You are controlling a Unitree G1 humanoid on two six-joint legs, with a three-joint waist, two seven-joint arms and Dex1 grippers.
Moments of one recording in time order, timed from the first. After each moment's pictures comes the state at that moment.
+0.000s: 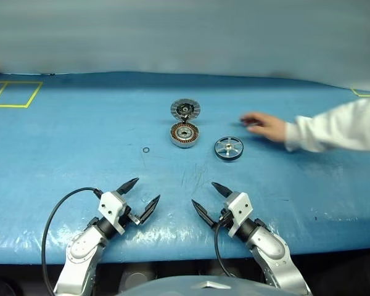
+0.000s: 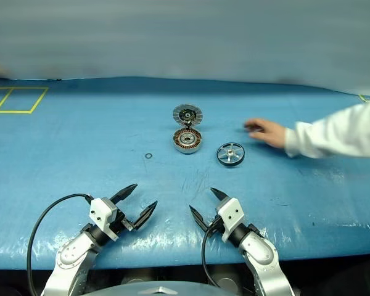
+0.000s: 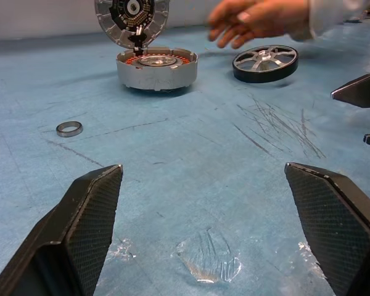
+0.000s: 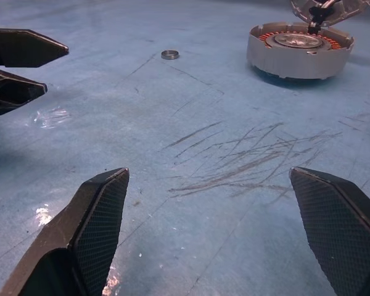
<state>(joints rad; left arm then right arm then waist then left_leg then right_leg) 0.32 0.32 -0.06 -0.09 -0.24 -0.27 -0.65 0.33 -0.25 0.21 -0.22 0.09 -0.08 0.52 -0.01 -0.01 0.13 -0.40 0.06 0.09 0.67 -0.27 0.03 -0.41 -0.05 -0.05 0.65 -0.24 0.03</state>
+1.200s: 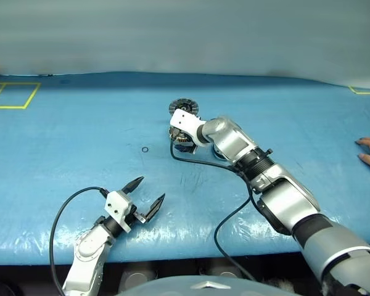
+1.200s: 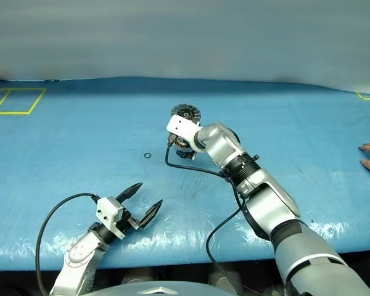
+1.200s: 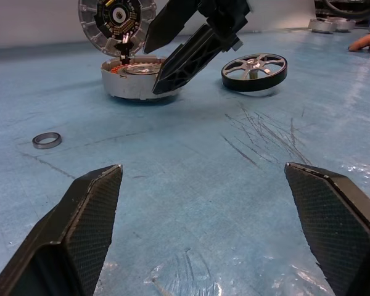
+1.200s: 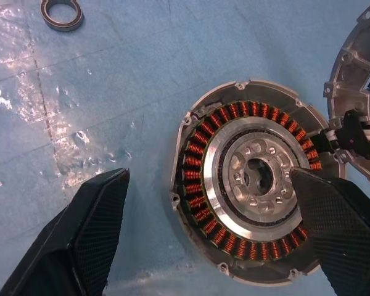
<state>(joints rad) 0.30 0.27 -0.09 -0.05 -0.22 -0.30 -0.63 -1.00 -0.21 0.54 0.63 -0.12 0.57 0.69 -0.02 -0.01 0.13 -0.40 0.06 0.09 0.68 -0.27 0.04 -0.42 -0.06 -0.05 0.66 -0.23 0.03</state>
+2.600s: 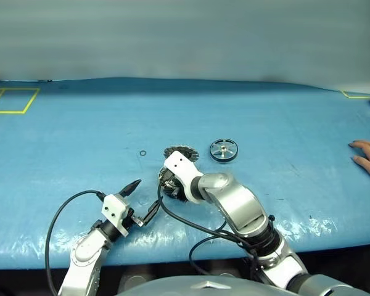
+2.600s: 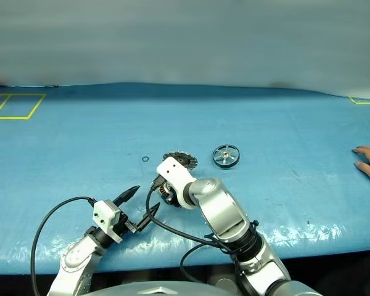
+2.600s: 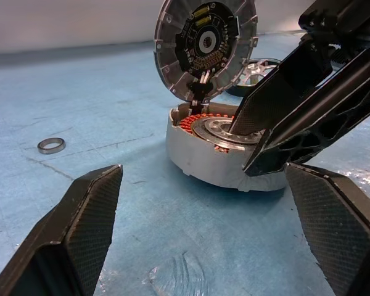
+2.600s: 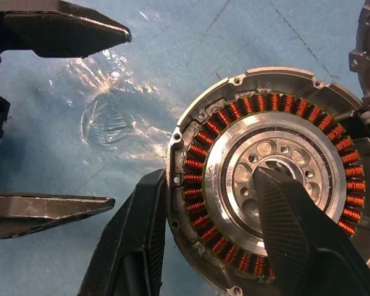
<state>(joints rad) 0.35 0.30 -0.09 -0.08 -0.24 -0.29 -0.63 -0.39 -0.04 0.51 -0.45 -0.12 1.47 0.57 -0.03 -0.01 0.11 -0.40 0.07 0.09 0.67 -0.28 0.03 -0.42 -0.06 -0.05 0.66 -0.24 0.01</state>
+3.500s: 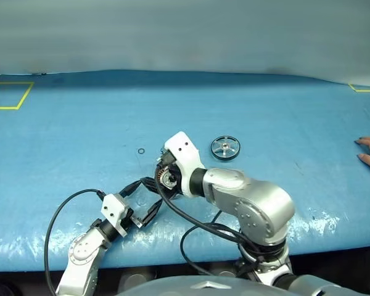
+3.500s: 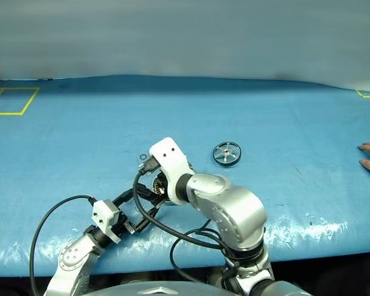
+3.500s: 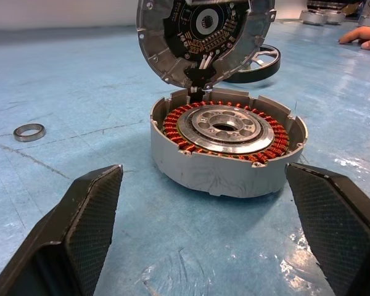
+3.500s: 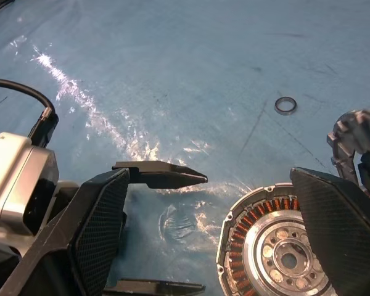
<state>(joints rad) 0.33 0.32 -0.09 -0.08 -0.26 -0.27 -0.68 -0.43 0.03 0.26 -0.77 0.30 1.60 0.36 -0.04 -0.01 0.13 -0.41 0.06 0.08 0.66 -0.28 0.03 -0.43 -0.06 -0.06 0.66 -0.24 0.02</state>
